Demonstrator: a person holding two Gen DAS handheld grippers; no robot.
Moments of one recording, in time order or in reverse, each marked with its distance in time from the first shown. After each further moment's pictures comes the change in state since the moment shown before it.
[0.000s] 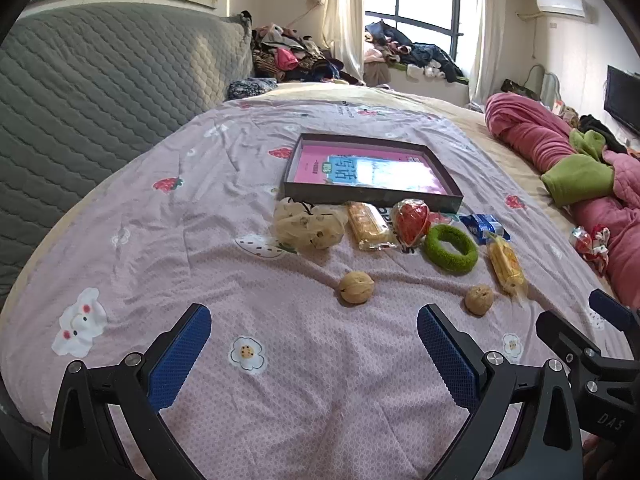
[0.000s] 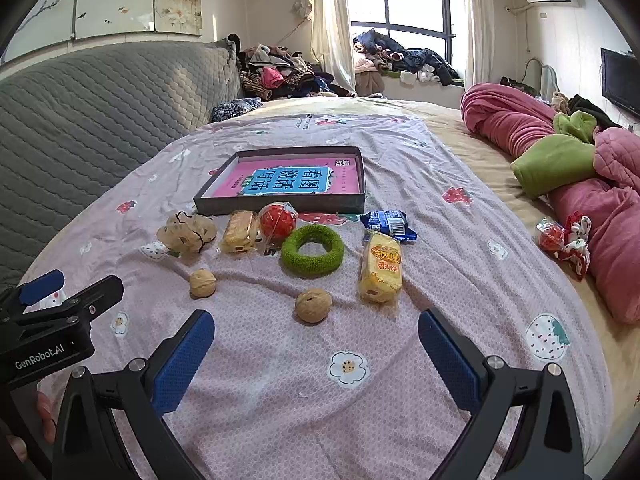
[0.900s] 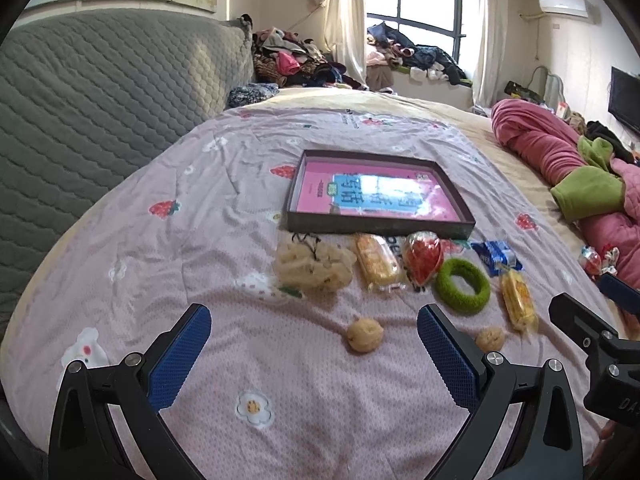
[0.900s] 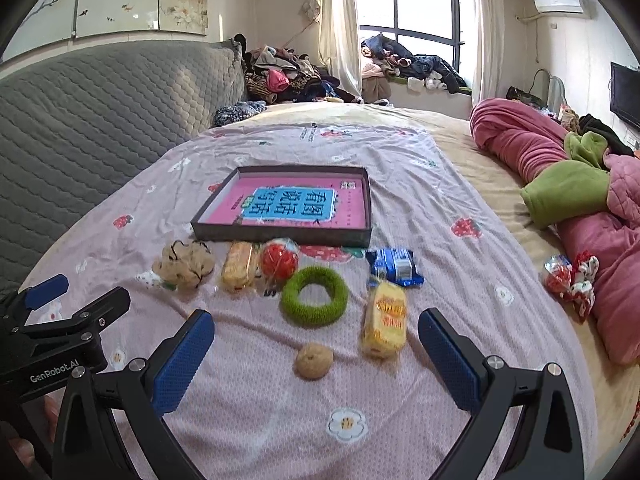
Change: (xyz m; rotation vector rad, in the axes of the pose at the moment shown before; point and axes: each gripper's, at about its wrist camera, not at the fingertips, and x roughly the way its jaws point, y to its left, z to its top) left arm 0.021 0.002 0.048 0.003 -0.012 0.016; right arm 0.018 0.006 0.057 -0.036 -0.009 0.011
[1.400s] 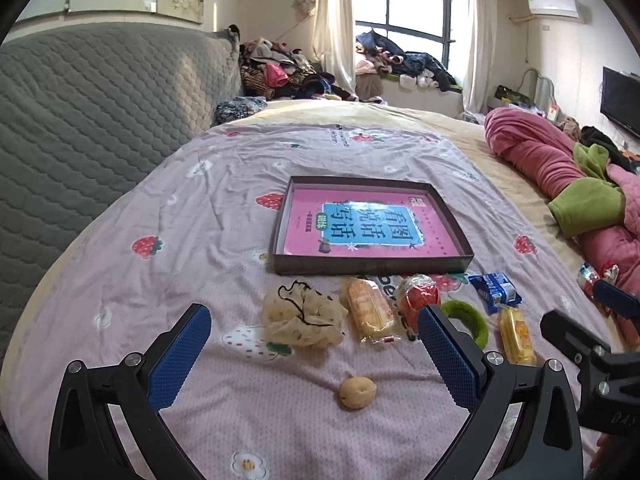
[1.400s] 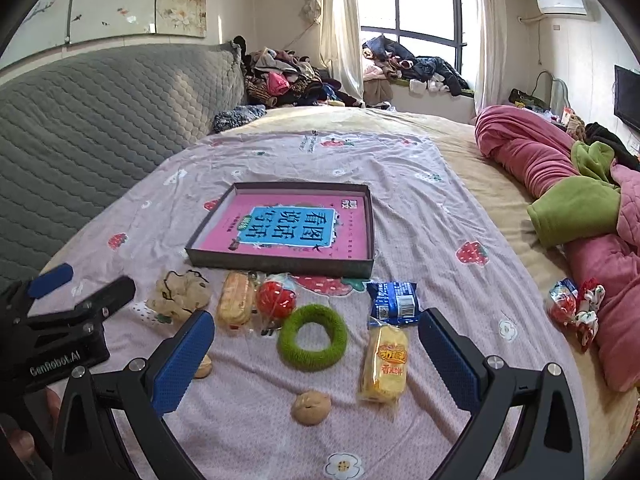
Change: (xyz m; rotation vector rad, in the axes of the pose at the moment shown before) left arm 0.027 -0.007 0.044 0.026 -0.028 -0.034; right arm 0.023 -0.006 0.035 -0.005 0.017 -0.003
